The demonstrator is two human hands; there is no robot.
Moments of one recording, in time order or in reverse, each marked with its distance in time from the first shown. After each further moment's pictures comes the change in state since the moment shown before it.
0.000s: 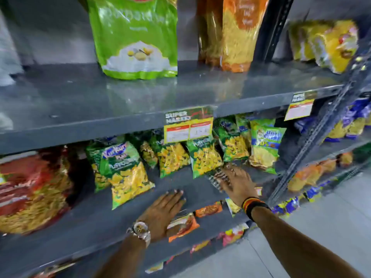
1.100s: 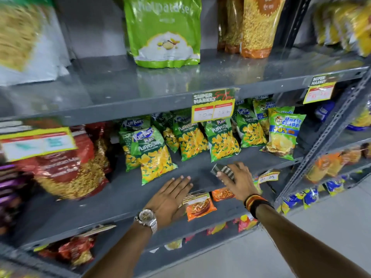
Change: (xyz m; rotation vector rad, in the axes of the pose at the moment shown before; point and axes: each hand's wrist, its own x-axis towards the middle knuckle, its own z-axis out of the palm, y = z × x) left_hand -0.060 0.003 -0.050 0.037 -0.022 -0.060; right_hand -0.053 -0.075 -0.006 0.381 0.044 0.005
